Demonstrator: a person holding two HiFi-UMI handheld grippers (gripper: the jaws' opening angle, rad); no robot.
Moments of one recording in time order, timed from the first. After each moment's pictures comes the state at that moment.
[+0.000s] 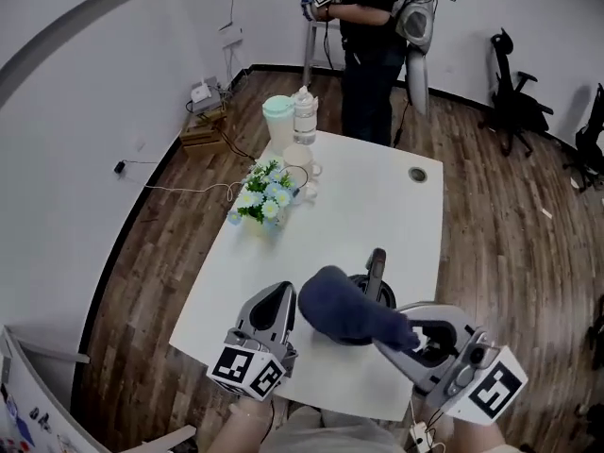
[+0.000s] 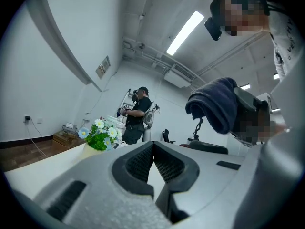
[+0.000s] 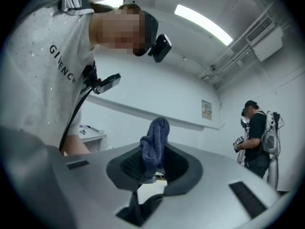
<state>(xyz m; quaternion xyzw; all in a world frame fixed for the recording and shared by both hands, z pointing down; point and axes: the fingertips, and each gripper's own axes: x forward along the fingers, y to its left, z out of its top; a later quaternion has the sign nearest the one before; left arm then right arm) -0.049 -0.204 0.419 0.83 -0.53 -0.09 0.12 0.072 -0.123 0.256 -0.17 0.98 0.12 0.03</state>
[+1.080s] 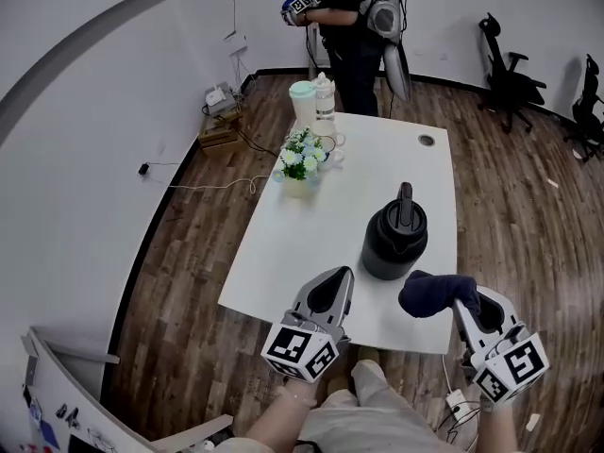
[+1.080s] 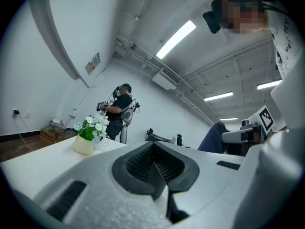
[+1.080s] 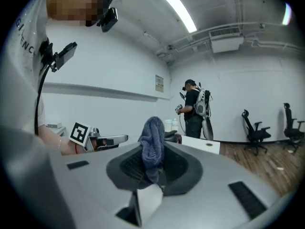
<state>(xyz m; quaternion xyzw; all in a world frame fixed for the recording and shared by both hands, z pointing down) -0.024 -0.086 0.395 0.88 -0.44 -0.11 0.12 0.153 -0.021 0.329 -0.48 0.87 -0.04 -0.09</state>
